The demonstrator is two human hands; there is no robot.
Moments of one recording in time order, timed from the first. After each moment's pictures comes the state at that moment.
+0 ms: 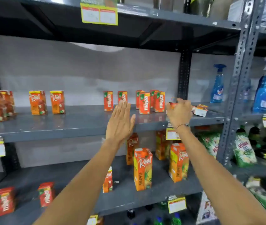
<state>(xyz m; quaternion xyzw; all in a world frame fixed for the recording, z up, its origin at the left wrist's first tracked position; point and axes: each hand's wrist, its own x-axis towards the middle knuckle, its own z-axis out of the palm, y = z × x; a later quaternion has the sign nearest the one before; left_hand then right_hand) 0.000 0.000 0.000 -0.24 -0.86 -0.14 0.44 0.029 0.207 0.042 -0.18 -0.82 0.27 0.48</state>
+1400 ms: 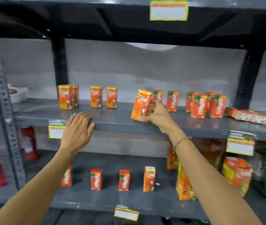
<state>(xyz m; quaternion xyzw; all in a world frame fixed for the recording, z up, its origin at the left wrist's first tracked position) 0.010 -0.289 -0.037 -0.03 -0.89 0.01 0.45 -0.027 -0.001 0.039 0.17 -0.75 0.63 0.12</state>
